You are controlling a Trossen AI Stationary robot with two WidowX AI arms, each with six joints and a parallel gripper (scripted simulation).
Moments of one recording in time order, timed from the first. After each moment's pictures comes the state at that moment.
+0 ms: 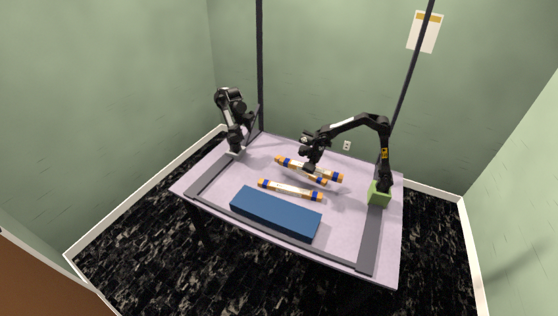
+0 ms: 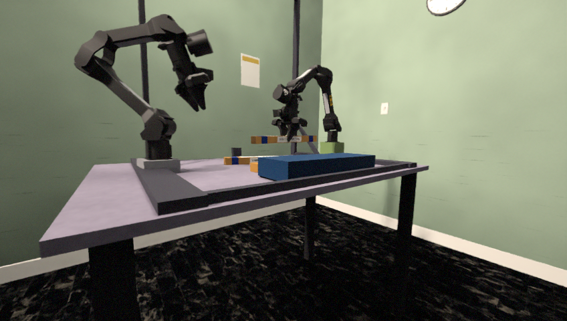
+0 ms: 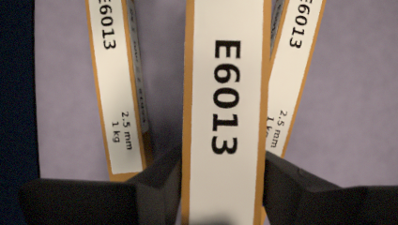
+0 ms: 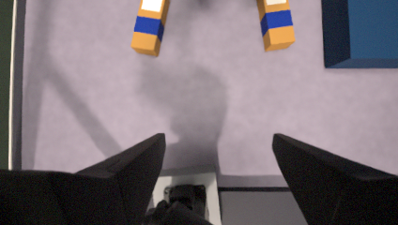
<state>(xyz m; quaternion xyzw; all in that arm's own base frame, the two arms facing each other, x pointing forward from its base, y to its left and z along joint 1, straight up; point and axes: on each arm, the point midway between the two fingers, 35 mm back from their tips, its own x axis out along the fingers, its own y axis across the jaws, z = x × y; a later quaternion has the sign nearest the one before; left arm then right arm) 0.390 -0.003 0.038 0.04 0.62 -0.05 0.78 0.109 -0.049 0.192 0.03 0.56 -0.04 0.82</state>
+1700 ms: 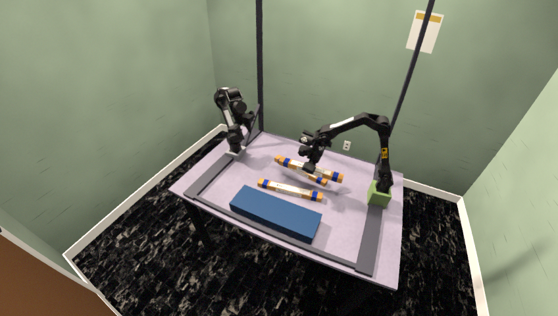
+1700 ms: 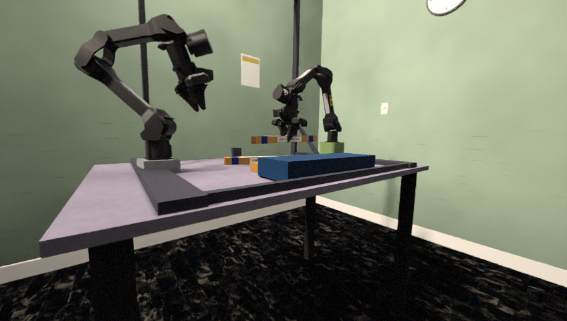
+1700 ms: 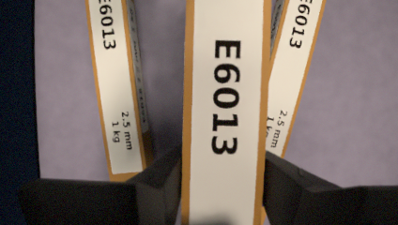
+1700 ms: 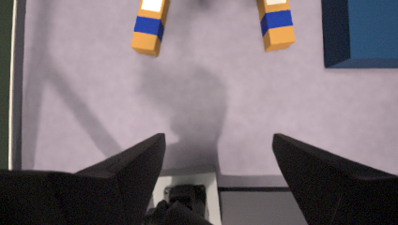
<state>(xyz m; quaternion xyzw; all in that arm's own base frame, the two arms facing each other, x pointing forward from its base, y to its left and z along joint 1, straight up) 0.390 -0.003 0.038 0.04 0.62 -0.05 0.78 0.109 -0.049 0.192 0.03 0.56 -0.04 0.82</state>
